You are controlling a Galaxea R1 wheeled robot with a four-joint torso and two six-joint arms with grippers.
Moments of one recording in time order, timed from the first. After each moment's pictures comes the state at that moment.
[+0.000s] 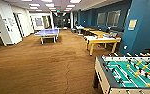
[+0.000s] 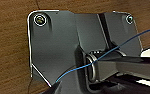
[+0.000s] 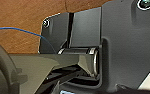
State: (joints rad) left arm 1.51 2.92 -2.57 -0.07 -0.06 0.11; right arm -1.57 2.92 -2.46 -0.35 0.11 0.27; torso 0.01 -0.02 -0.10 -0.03
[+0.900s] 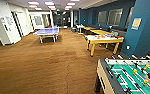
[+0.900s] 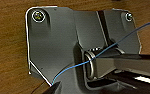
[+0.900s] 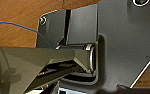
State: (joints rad) left arm 1.51 2.93 -2.57 -0.07 -0.05 0.11; right arm -1.58 2.93 -2.49 -0.35 0.11 0.27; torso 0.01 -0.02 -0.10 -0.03
